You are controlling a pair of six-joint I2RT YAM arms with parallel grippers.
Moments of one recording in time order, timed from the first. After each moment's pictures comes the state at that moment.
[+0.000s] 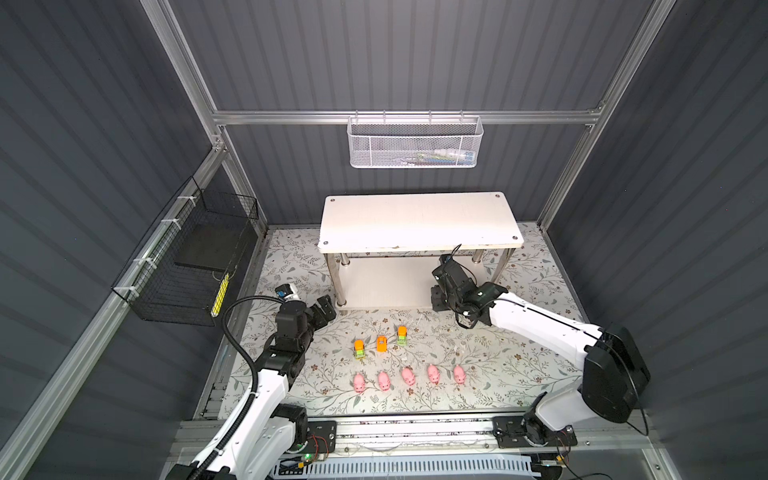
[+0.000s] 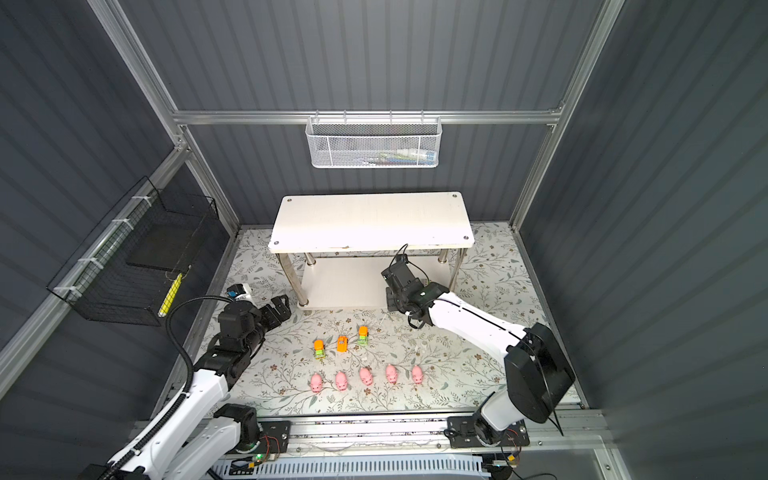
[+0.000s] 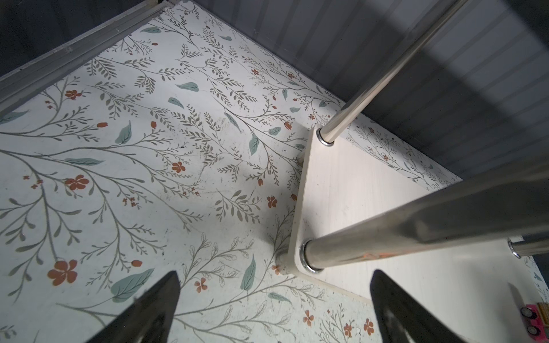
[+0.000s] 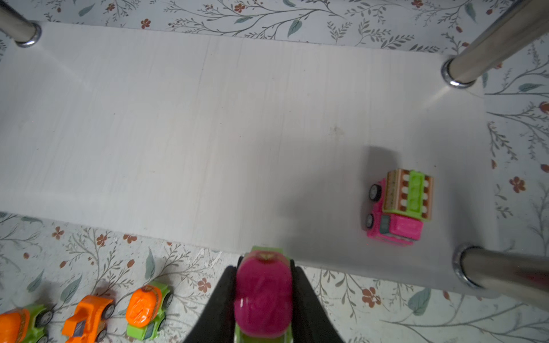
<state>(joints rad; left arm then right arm) -0.20 0.83 0.43 -0.09 -0.13 -0.56 0.69 1.54 1.10 -0.47 0.32 0.45</state>
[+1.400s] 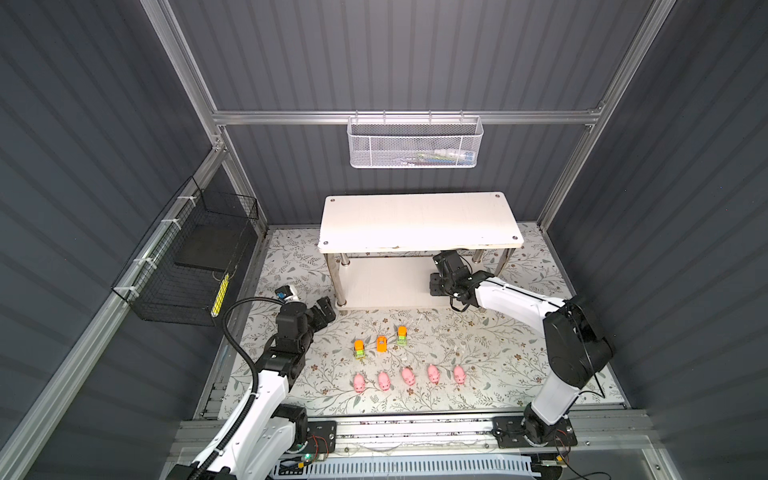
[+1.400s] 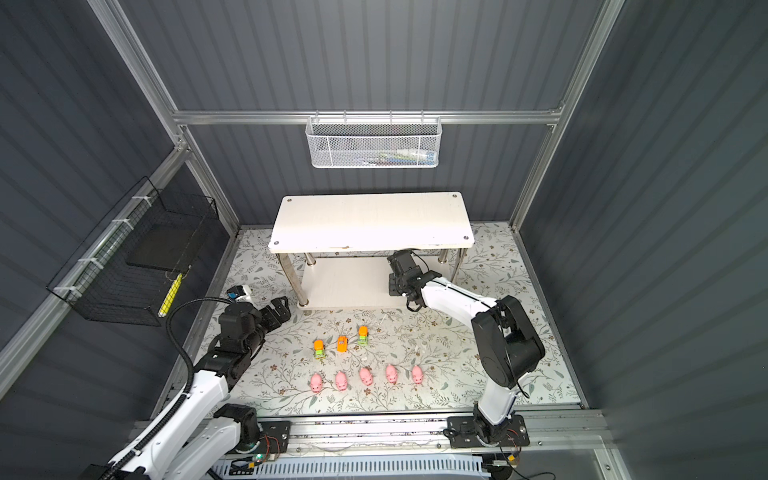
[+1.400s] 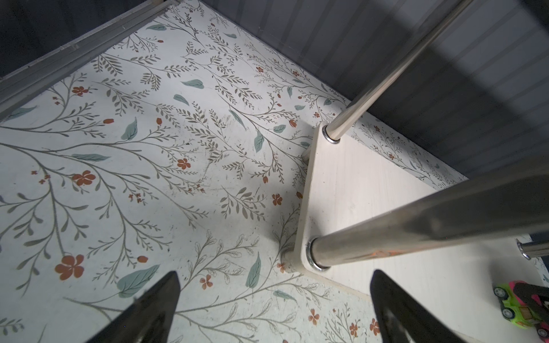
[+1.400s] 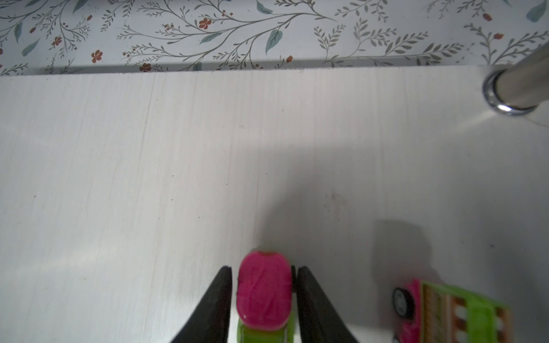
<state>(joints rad) -0.20 0.83 0.42 -0.09 -0.14 -0.56 0.57 1.74 1.18 -0.32 0.24 0.44</state>
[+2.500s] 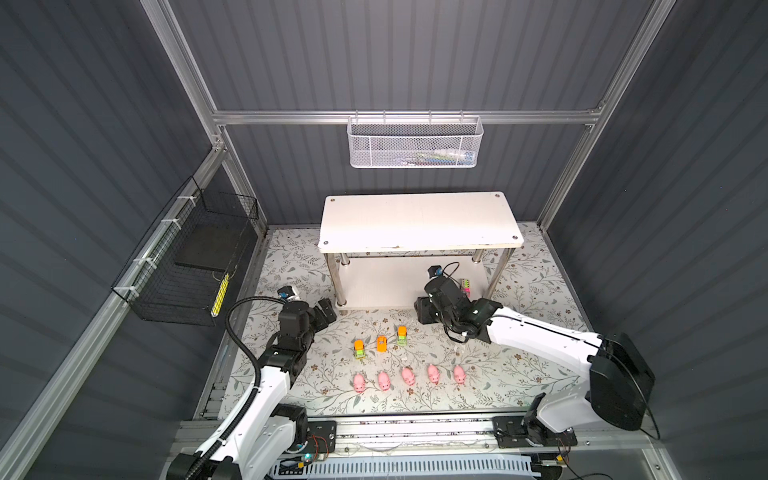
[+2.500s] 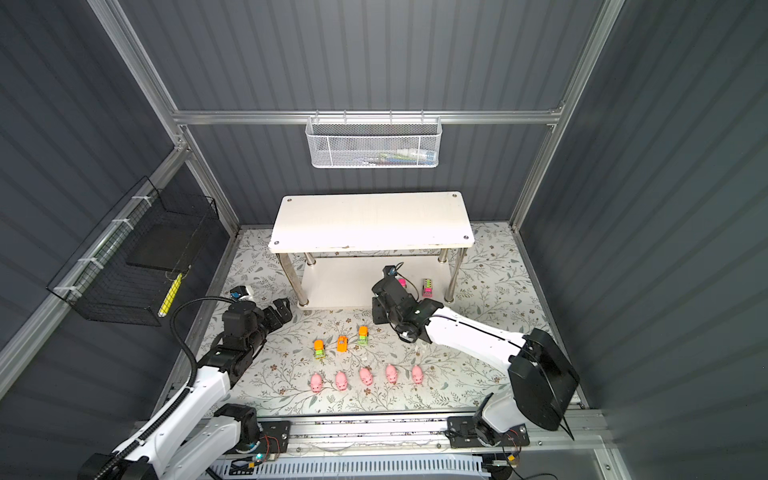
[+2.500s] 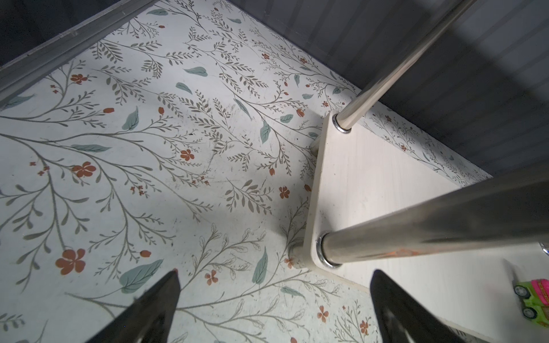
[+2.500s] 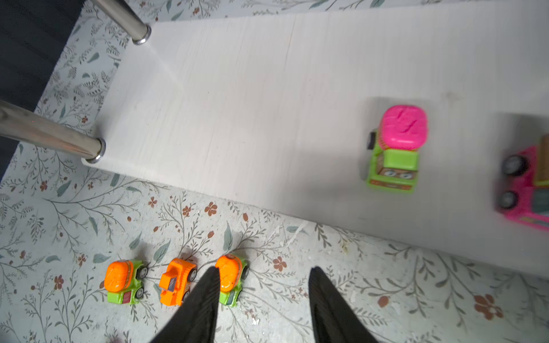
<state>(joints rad) -0.20 0.87 0.42 -0.09 -0.14 -0.55 0.85 1.51 1.01 -0.33 0.21 0.59</state>
